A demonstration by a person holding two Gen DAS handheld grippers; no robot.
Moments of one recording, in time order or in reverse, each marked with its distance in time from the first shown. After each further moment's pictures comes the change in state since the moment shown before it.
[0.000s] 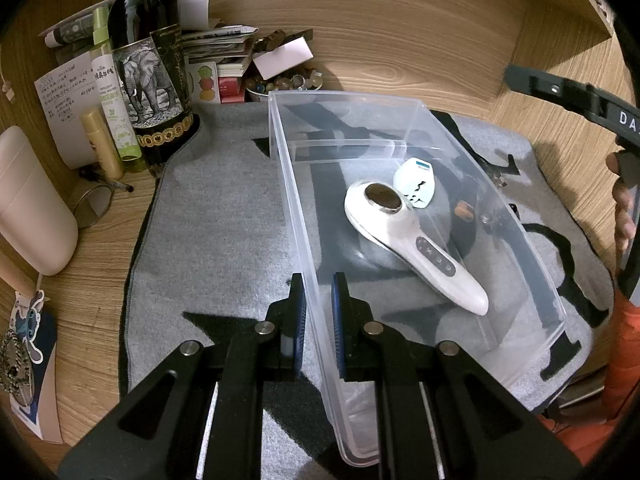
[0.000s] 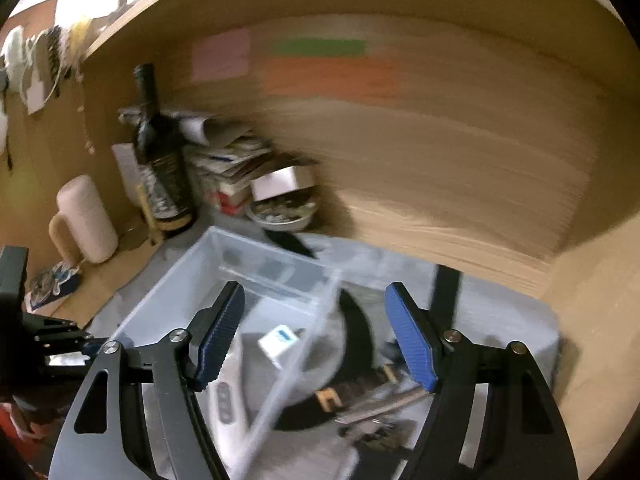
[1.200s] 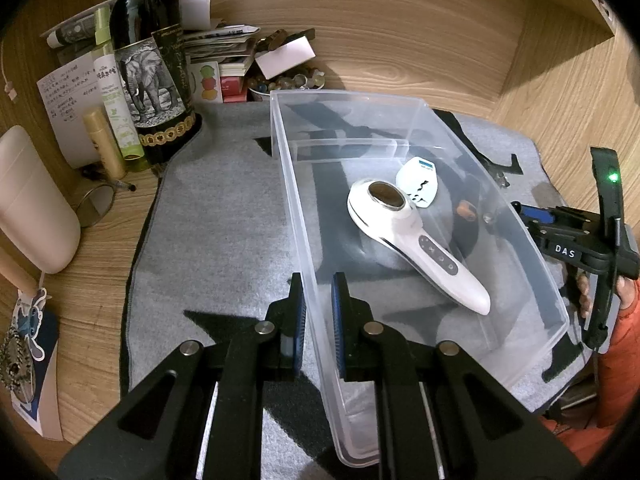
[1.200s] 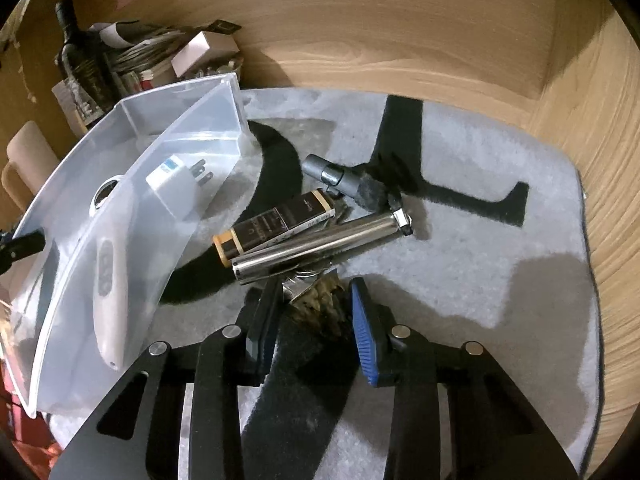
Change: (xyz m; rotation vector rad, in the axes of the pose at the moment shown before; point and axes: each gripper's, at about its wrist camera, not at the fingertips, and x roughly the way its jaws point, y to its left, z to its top) left arm -0.001 0.002 0.000 0.002 0.001 0.001; right arm 0.048 -0.059 -0.111 0.144 0.277 -0.011
